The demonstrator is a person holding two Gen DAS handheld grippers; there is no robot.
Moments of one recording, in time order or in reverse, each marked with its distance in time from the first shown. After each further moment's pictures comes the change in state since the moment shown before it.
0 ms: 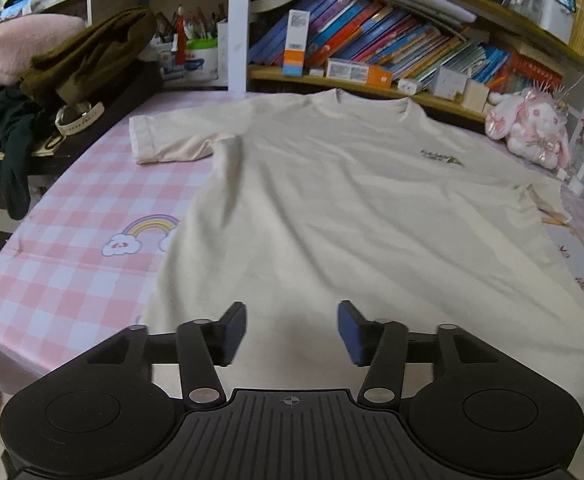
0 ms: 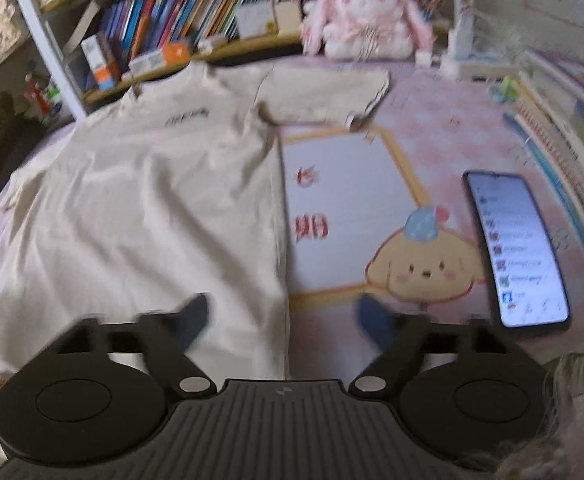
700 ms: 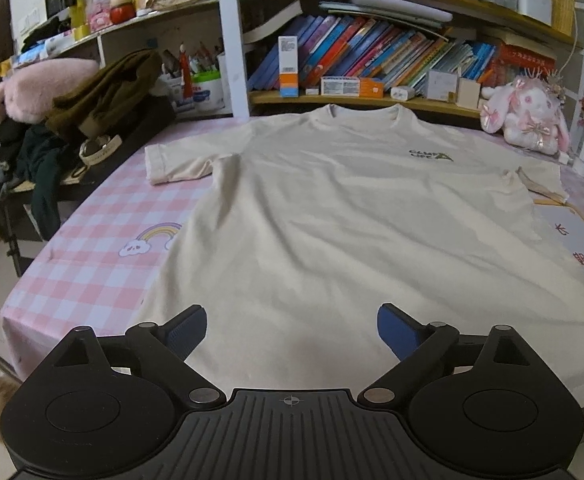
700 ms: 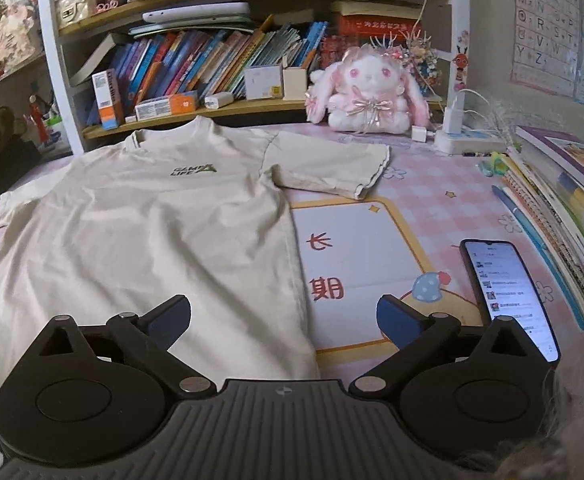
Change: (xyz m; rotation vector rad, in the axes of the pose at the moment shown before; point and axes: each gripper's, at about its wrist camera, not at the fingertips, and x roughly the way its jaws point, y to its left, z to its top) left arm -0.032 -0.051 -0.027 0.065 -0.069 0.116; right arm -0.008 0.040 -0.007 -0.082 -0.198 -0.094
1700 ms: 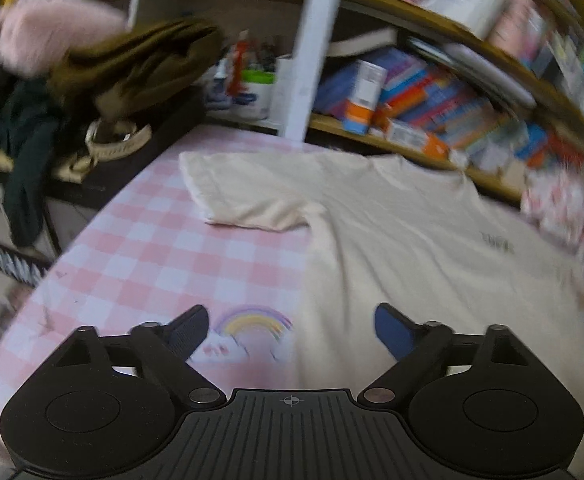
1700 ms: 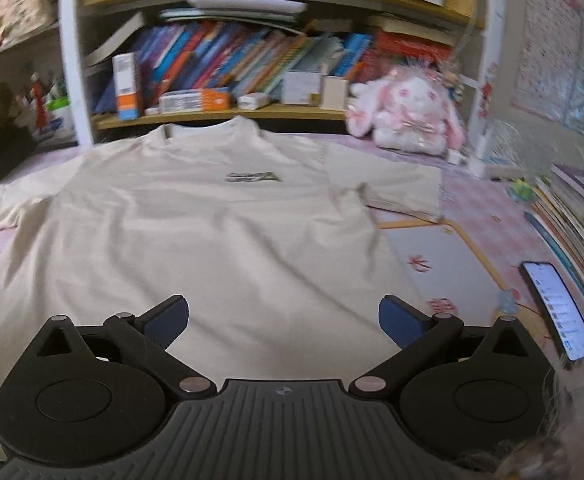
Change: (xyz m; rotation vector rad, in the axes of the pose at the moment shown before) left arm 0.131 0.201 0.069 -0.265 -0.007 -0.211; right arm 0.030 0.161 0.017 -0.051 -0.002 -0.121
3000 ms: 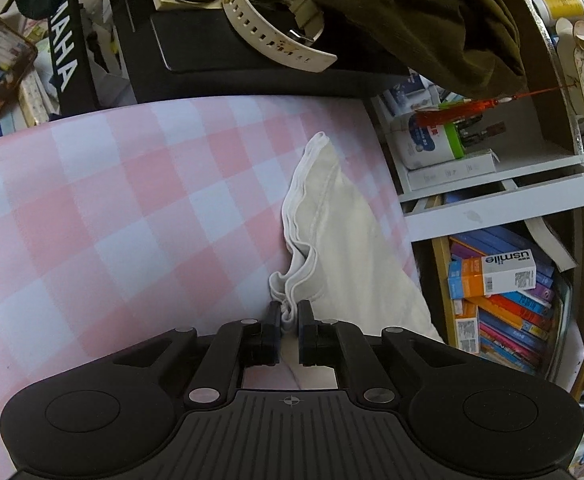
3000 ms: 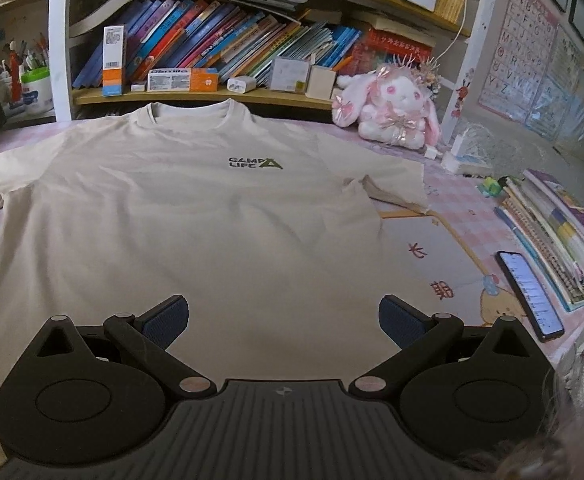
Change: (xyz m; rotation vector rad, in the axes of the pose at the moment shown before) left arm 0.146 0.104 0.069 -0.895 0.067 -0.082; right arm 0.001 0.068 0.004 -0.002 0.068 -0.177
